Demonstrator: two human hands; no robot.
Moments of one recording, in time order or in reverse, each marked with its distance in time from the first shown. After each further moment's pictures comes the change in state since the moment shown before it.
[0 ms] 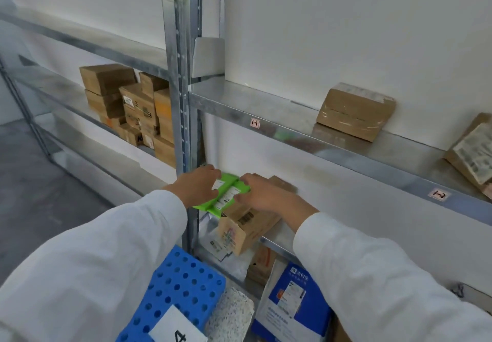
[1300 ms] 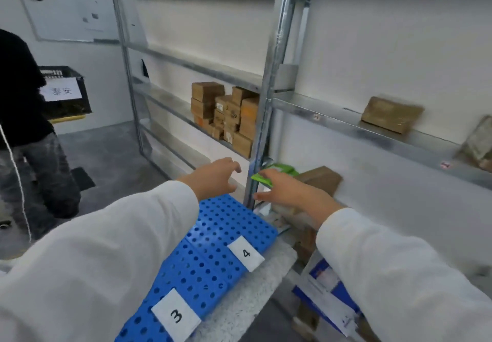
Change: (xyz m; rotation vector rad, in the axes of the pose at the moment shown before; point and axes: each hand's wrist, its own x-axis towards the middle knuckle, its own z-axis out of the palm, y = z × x) left_hand -0.325 -0.008 -0.057 -0.083 0.120 -0.101; right_hand -0.223 -0.153 0.068 -0.098 -0.063 -0.240
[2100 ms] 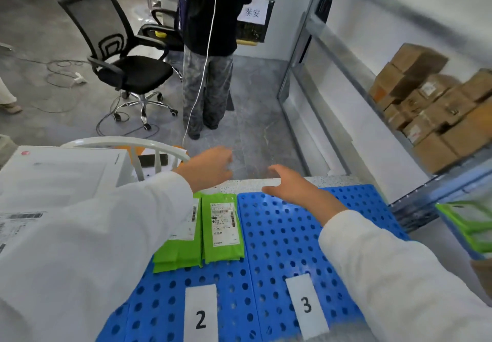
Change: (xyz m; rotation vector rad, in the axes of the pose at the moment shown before) left_hand -0.268 -0.360 0.053 -0.221 0.095 -0.742; right_hand 0.172 -0.310 0.269 -0.010 -0.408 -0.331
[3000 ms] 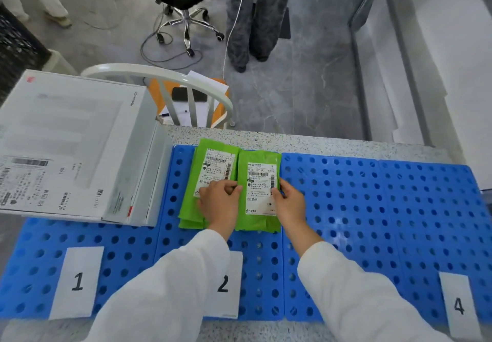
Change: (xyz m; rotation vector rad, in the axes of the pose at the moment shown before) left_hand -0.052 -0.048 0.191 -0.483 0.308 -0.954; right_hand 0.060 0.042 0.200 0.612 0.111 0.247
